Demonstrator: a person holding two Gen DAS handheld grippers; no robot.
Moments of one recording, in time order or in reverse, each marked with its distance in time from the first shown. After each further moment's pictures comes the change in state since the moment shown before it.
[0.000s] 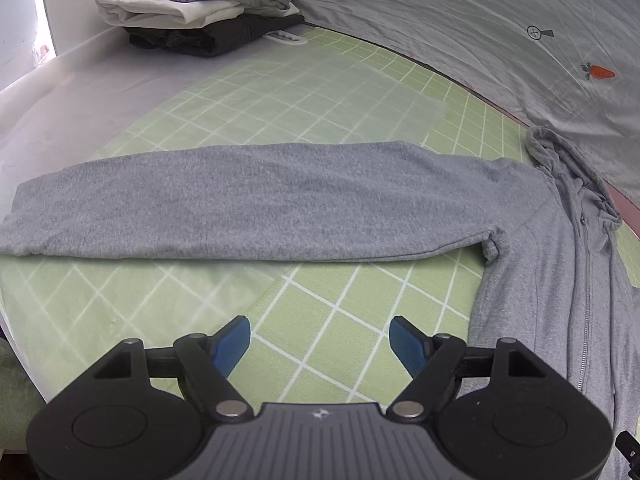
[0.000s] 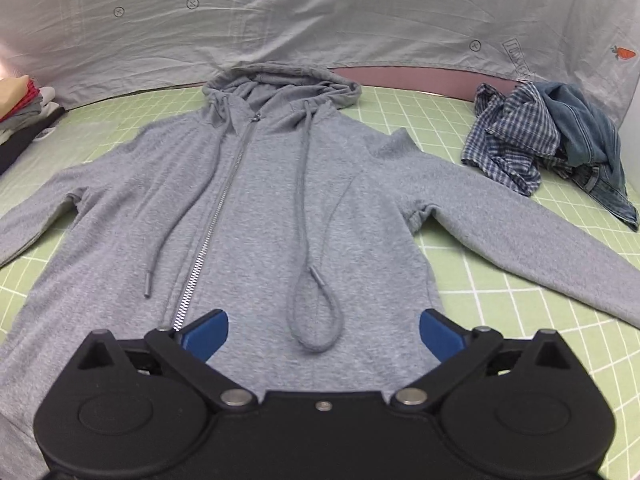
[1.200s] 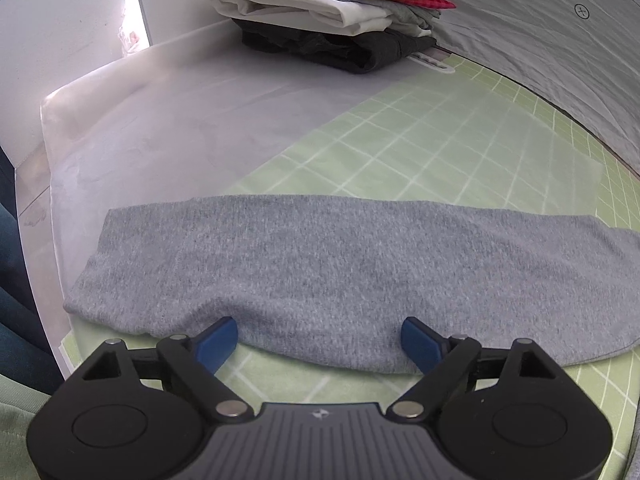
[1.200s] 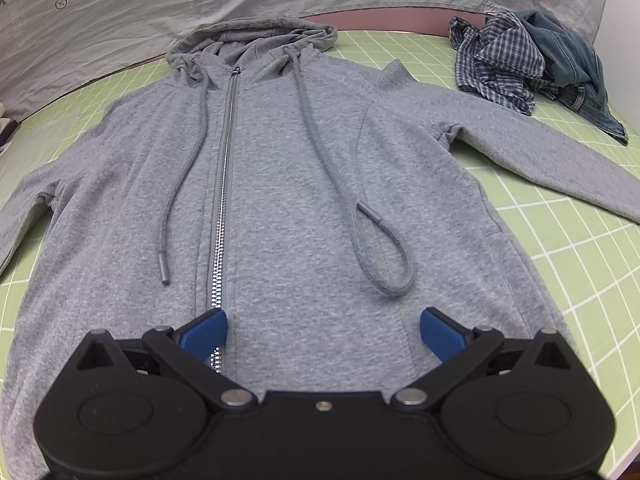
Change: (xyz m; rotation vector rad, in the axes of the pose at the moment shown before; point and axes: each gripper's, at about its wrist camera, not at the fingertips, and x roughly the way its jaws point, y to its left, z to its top) left arm 0.043 0.124 0.042 -0.069 -0.070 0.224; right arm 0.032 0.047 -0.013 0.190 0.117 -0.090
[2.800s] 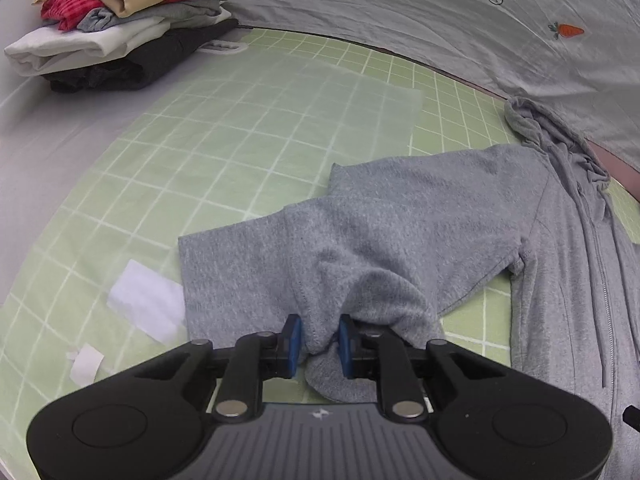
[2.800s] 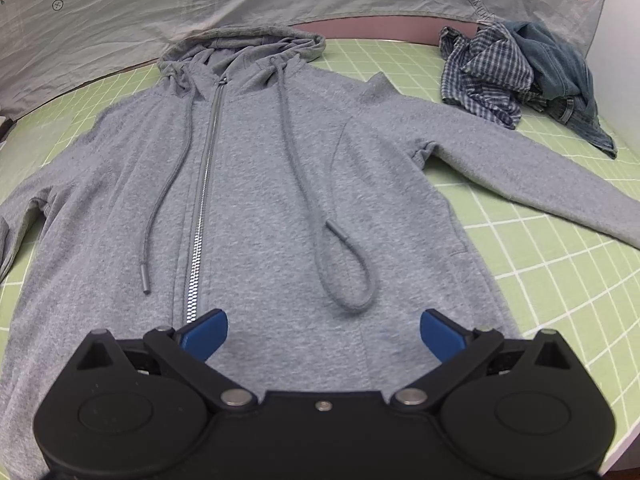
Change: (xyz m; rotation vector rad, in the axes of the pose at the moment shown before) left arm -0.022 -0.109 0.006 0.297 0.063 -0.334; right arm -0.011 -0.019 0.011 -0.023 -0.011 -0.034
